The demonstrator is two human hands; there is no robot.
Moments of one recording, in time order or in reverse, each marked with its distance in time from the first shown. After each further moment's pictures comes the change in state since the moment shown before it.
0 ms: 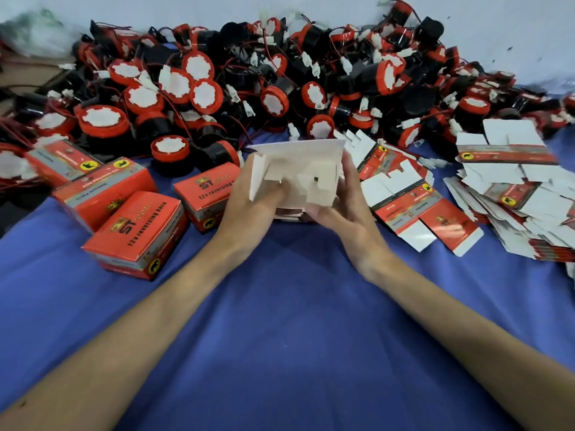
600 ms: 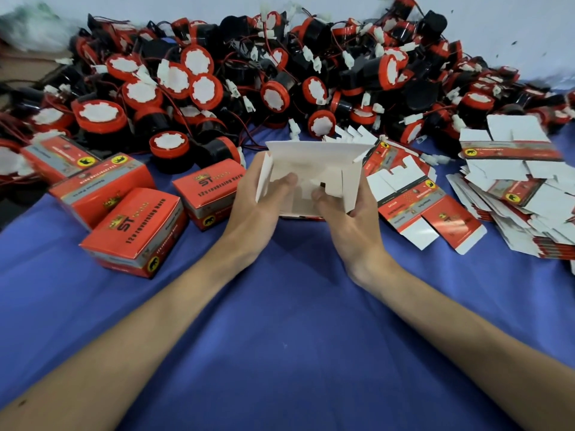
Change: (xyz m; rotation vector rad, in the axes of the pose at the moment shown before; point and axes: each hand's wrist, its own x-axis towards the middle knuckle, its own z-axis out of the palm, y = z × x) left_hand -0.009 0.009 0.007 -0.124 -0.020 0.012; right_hand 0.002 0.012 0.011 0.004 0.270 -0.087
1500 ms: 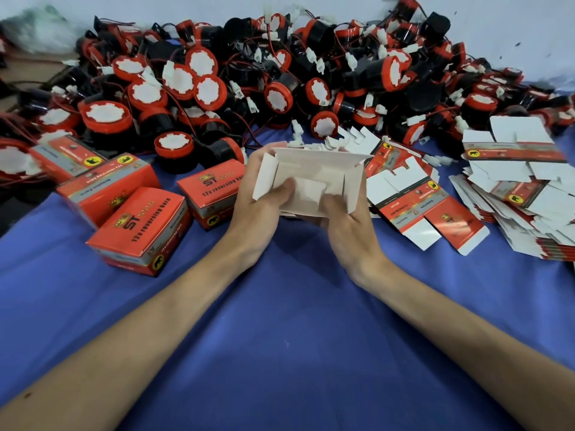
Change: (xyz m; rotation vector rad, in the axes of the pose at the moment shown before) left_hand 0.003 -0.007 -0.001 -0.128 0.032 -0.090; right_hand -0.001 0.003 0.003 -0.026 -0.077 0.078
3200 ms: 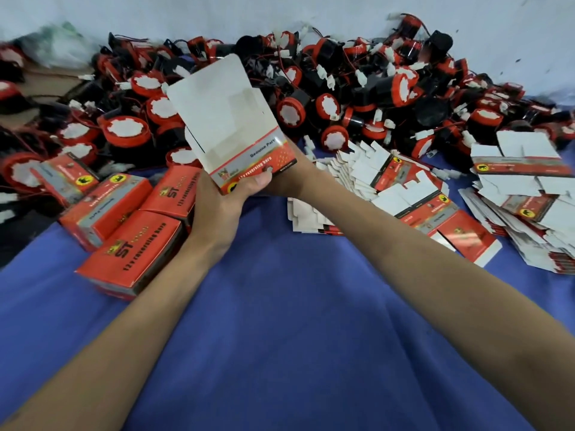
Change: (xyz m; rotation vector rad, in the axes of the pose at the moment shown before) left_hand 0.014 0.015 -0.053 0.182 0.142 0.240; right_hand 0.103 -0.031 0.062 -1.149 -0.499 -0.413
